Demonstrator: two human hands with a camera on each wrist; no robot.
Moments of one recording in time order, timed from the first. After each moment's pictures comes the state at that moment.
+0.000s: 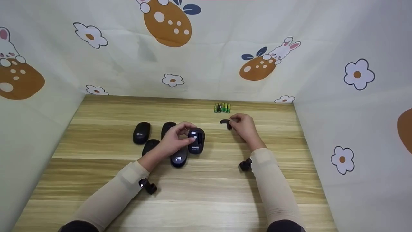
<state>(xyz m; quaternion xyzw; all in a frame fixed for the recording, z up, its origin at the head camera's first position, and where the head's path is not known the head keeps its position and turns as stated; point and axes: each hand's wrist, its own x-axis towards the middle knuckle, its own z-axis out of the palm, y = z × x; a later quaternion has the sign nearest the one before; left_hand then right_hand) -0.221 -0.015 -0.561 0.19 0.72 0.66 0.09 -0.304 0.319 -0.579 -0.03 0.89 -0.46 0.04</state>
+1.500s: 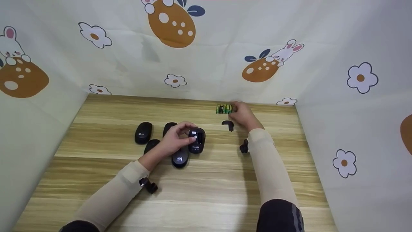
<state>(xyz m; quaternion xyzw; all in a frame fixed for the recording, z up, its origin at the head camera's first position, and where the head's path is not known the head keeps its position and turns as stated) -0.225 -0.021 -0.560 0.20 0.72 0.65 0.08 -0.366 0.313 -0.560 -0.11 0.90 -0.40 0.13</state>
